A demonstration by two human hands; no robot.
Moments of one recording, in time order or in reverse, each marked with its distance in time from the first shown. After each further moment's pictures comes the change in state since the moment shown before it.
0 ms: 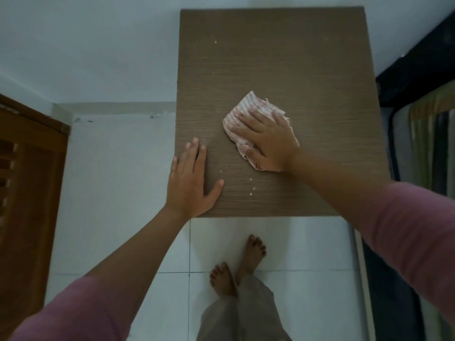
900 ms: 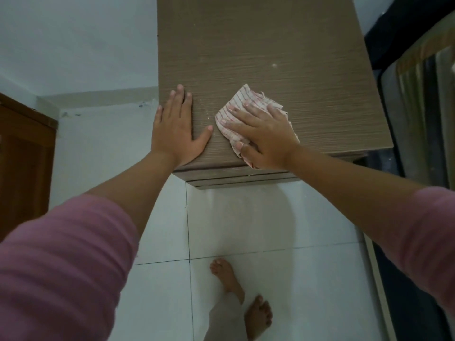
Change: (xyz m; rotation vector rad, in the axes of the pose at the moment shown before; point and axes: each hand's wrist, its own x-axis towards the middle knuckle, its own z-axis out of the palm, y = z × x) left_hand -0.002 -0.006 0.012 0.101 0.101 0.048; right_hand -0.096 -0.073 0.024 0.065 0.124 0.062
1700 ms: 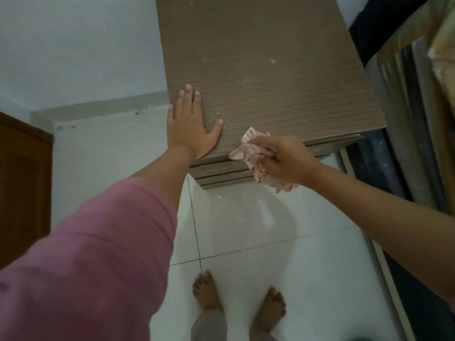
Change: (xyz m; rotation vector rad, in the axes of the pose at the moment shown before) left_hand 0.000 0.000 -0.003 -0.021 -0.050 -0.014; right_hand -0.050 -0.064 -0.028 0.465 0.084 0.275
